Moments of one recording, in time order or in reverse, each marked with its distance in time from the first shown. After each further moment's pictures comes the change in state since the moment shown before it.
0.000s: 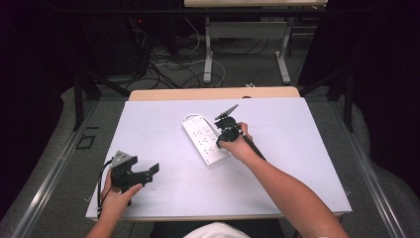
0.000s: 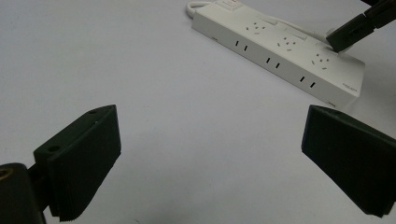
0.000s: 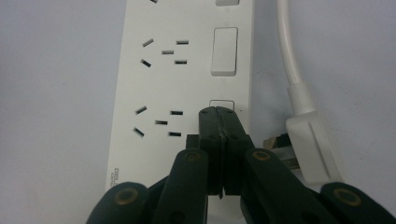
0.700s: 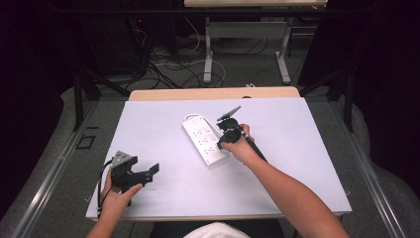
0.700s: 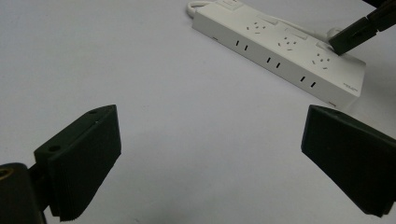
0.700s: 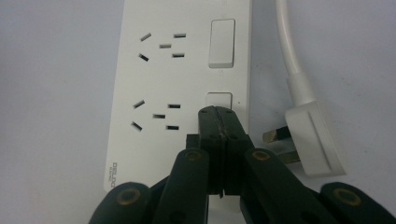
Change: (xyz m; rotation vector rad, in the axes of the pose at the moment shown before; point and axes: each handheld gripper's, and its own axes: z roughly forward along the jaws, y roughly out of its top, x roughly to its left) left arm 0.000 0.000 0.000 0.001 0.003 0.000; right arm -0.005 -0.006 0.000 -0.008 0.020 0.016
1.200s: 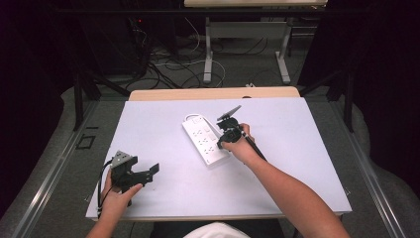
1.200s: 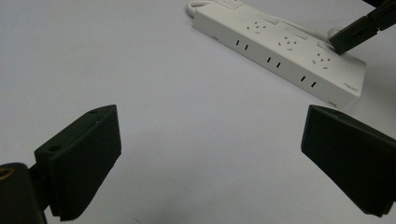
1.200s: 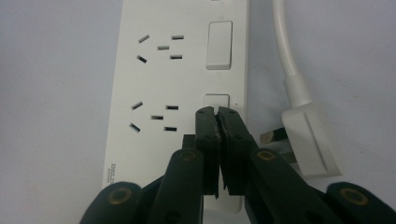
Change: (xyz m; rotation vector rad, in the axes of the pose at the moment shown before) left arm 0.000 0.000 0.001 0.002 -0.002 -0.003; right arm -0.001 0.002 -0.002 0.008 -0.011 -0.004
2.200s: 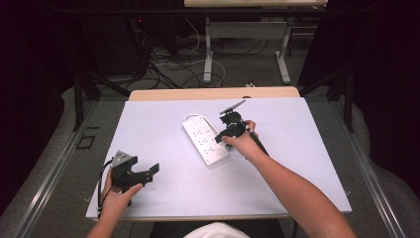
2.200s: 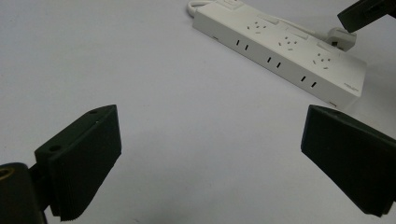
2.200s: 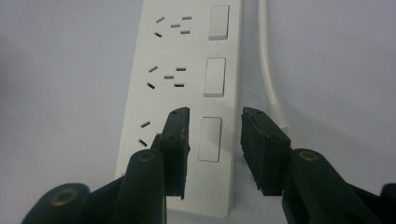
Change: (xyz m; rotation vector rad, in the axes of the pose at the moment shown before) left arm 0.000 0.000 -0.001 0.007 -0.004 0.001; right arm -0.004 0.009 -0.018 -0.095 0.039 -0.030
